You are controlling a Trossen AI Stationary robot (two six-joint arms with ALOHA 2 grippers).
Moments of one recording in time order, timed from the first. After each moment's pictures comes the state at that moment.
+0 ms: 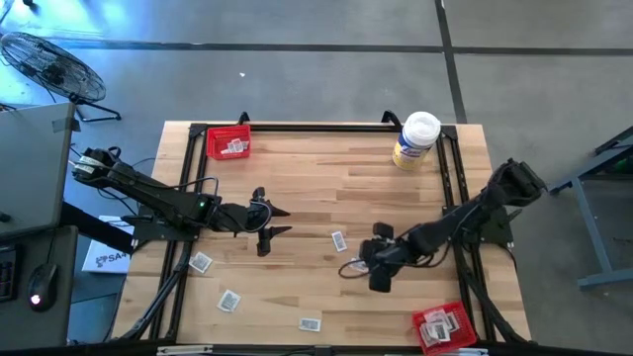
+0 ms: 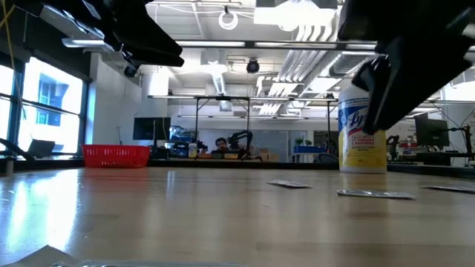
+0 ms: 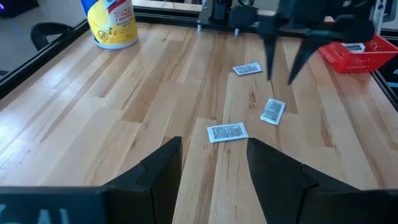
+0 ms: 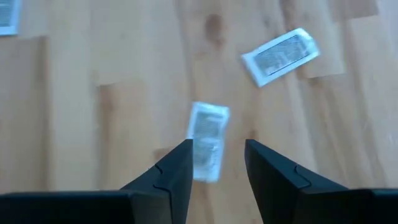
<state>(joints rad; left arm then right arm) -0.31 1.13 0.61 0.11 -0.43 -0.24 0.49 1.56 0.91 -0.43 0.25 0.59</state>
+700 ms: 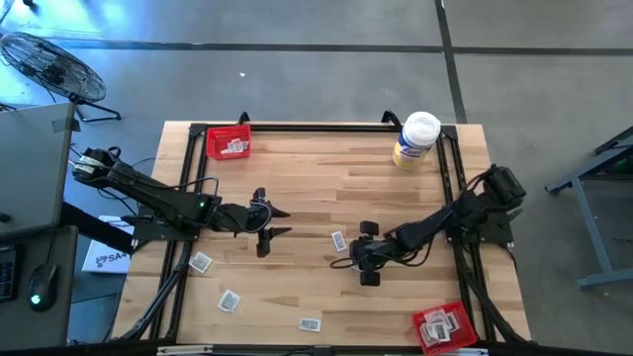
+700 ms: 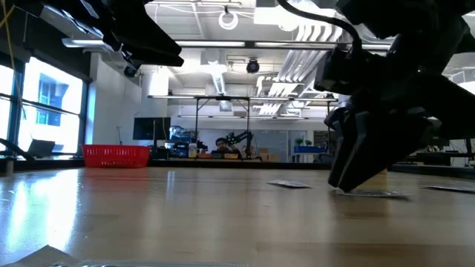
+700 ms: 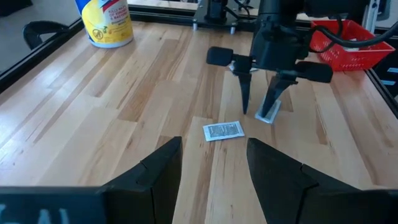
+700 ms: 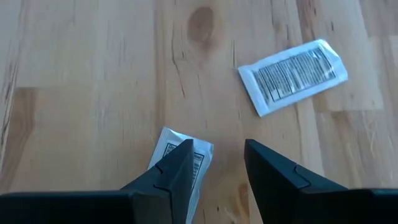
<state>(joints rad) -0.31 1.13 0.61 0.11 -0.41 -0.24 0.39 1.73 0.79 -0.07 0.23 0.38</state>
